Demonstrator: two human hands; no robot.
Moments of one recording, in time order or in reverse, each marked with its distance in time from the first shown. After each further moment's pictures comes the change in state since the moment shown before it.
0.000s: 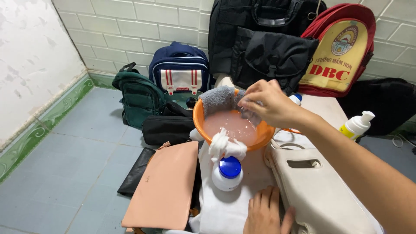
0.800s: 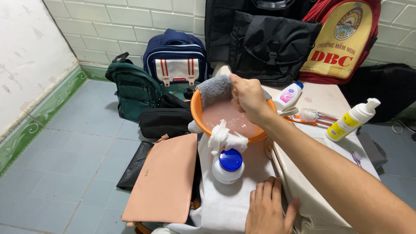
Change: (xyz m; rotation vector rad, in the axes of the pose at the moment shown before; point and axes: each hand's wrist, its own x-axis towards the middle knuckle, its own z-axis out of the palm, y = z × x) left_hand 0.012 0.021 -0.032 -0.006 -0.085 -0.052; right_hand 0.042 -0.007 0.078 1.315 0.270 0.318
